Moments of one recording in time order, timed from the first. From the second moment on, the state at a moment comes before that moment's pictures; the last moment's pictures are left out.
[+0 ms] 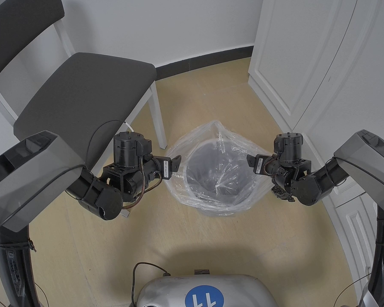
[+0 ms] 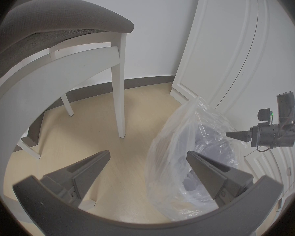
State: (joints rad) left arm -0.46 2.23 -1.11 -0.86 0.14 -0.10; right arm 0.37 2.26 -1.19 -0.74 -0.32 0.28
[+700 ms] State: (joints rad) left arm -0.43 2.35 -1.28 -0.86 0.20 -0.11; right arm 0.28 2.31 -1.29 -0.78 -0.33 0.28
